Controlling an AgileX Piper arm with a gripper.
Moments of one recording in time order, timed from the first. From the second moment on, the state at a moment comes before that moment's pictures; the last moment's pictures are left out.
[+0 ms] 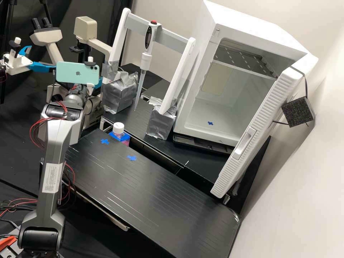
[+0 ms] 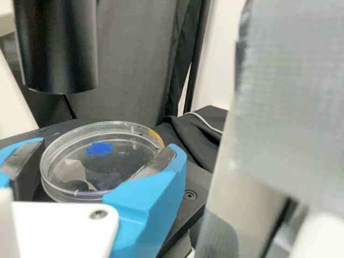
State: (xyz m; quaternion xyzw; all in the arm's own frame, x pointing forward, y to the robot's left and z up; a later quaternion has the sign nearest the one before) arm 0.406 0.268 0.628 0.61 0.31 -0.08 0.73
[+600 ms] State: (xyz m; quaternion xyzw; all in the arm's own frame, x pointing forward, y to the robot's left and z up) arm 0.355 0.281 0.656 0.62 0.36 -0.09 0.69
